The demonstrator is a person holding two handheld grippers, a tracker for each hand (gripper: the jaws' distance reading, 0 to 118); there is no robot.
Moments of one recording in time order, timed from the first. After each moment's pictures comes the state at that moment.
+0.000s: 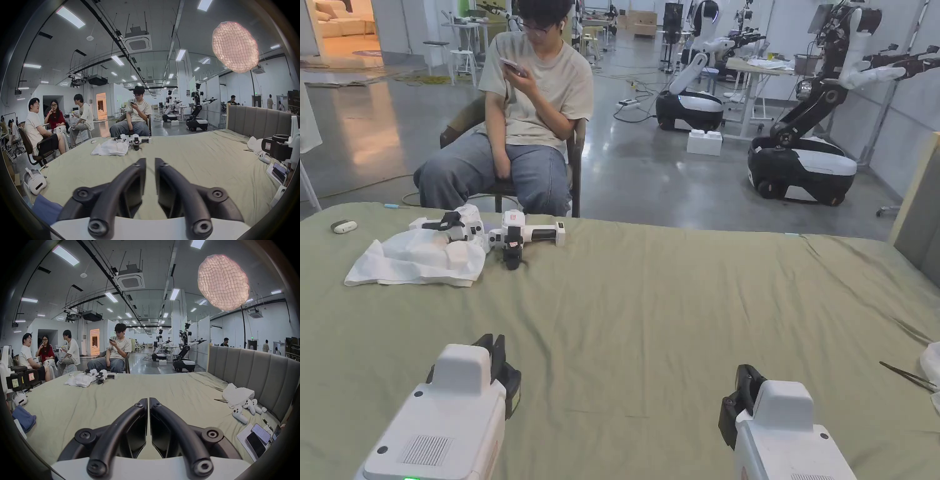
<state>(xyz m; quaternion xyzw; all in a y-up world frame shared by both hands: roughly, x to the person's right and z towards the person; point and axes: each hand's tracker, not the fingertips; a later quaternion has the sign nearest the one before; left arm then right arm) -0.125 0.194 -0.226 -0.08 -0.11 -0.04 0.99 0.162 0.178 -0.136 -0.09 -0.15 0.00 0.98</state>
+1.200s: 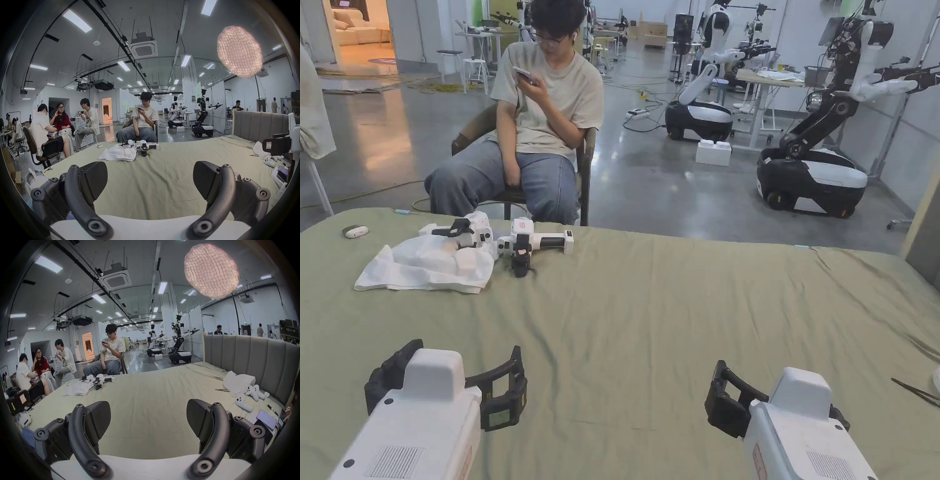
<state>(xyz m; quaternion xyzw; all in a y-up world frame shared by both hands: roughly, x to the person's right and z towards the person) -0.153 0.195 -0.232 -0.04 -0.09 -0.03 0.99 0.174 0.194 -0.160 -0.11 -0.18 -0.08 0.98</state>
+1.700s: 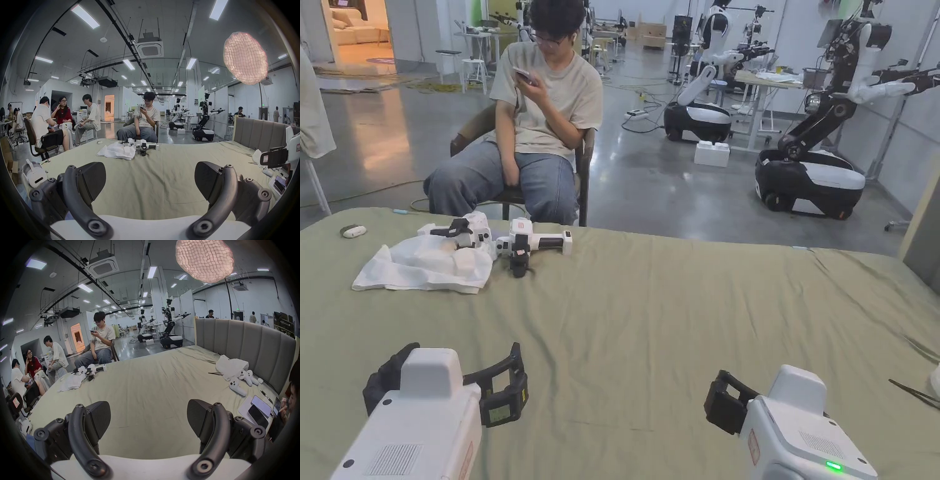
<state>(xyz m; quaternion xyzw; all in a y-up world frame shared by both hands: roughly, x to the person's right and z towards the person) -0.152 0.194 -0.235 -0.05 -0.08 0.01 1.00 0.175 0.197 -0.171 -0.18 -0.22 -0.11 0.95</state>
